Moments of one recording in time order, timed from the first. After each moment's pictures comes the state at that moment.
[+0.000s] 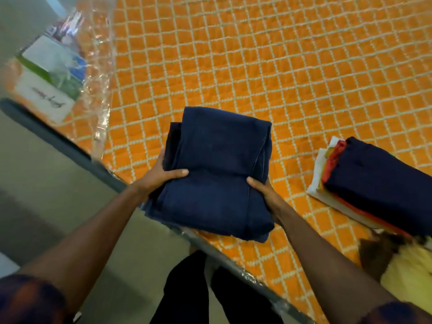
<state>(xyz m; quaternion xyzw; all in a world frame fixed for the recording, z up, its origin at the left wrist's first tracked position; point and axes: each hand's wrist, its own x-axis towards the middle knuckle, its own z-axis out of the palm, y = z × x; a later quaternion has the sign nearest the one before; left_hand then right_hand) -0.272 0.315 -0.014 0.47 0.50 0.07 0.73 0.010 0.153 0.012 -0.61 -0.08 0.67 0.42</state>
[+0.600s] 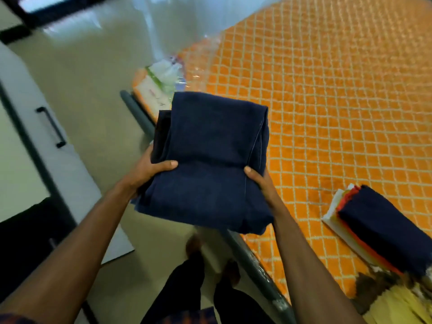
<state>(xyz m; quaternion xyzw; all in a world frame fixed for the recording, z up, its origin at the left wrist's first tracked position) -0.442 0.249 0.189 0.48 0.54 0.28 0.63 -0.130 0.191 0.168 -0.56 -0.30 0.64 0.43</state>
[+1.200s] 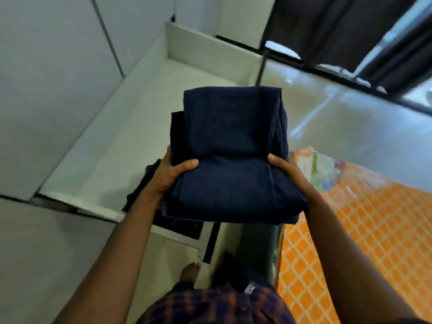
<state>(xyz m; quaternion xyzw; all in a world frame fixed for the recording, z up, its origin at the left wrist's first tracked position) -0.721 0.082 0.275 0.14 0.62 0.66 0.40 -0.525 0.328 0.322 -0.32 -0.67 0.66 0.09</state>
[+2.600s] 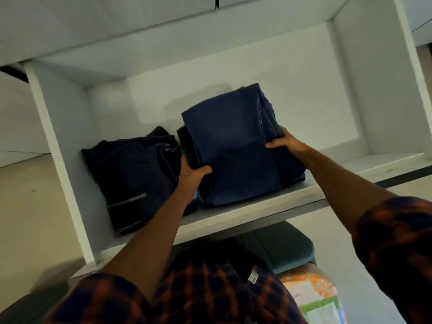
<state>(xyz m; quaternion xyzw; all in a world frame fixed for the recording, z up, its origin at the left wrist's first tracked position) -0.787 0.273 0.099 -0.45 0.57 0.67 0.15 -0.959 0.515 0.116 -0.10 -0.71 0.49 -0.49</state>
